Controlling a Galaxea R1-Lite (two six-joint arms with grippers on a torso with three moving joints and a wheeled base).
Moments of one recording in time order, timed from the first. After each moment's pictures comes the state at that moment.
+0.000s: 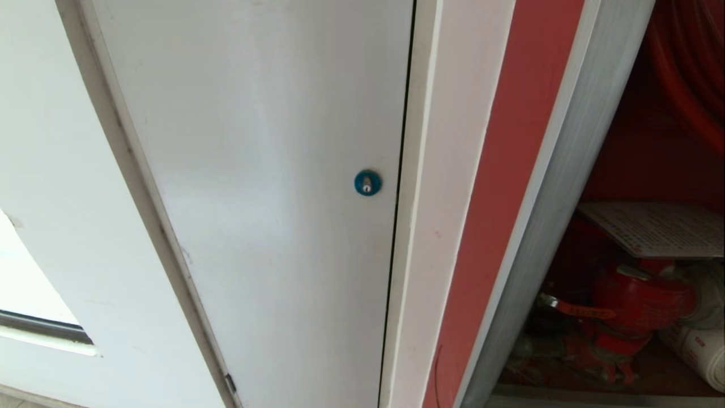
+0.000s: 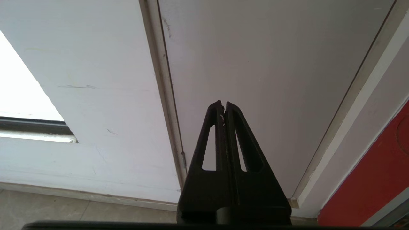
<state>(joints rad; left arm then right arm) -0.01 0.00 0.00 0.02 -0.01 0.01 0.14 0.59 -0.74 0.25 -0.22 -0.24</state>
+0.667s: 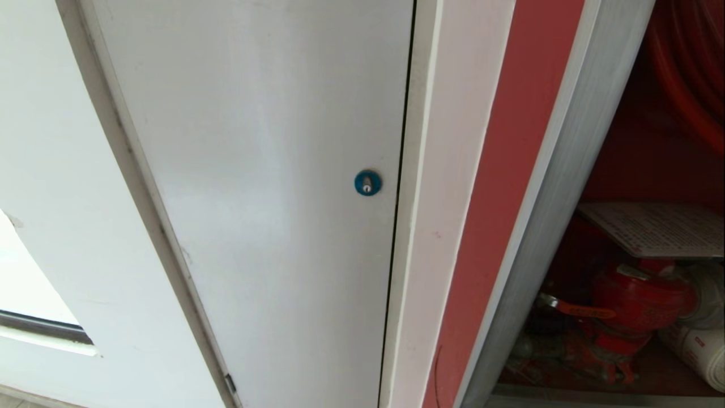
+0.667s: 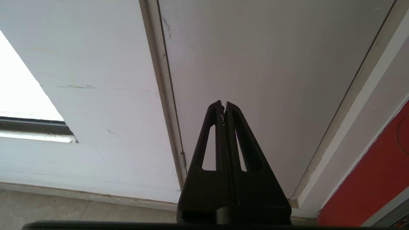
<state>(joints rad) -0.01 0.00 0.00 0.02 -0.01 0.01 0.01 0.20 -0.53 0.24 -0.22 -0.18</state>
